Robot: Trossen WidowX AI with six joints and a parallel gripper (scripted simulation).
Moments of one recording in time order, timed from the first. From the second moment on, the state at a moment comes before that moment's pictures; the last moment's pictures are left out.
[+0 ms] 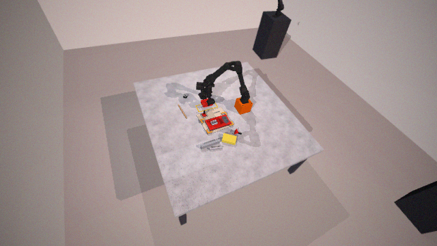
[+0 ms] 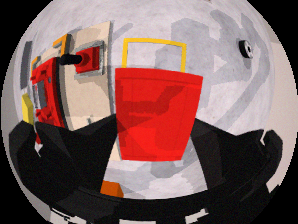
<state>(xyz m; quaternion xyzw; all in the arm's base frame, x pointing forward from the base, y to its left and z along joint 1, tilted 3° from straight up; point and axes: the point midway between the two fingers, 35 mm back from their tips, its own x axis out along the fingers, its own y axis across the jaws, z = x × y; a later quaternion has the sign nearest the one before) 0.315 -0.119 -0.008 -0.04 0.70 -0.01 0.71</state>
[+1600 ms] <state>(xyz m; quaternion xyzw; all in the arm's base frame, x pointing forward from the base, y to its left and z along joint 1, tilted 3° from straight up) 0.313 -0.120 -0.036 -0.04 0.70 -0.01 0.71</state>
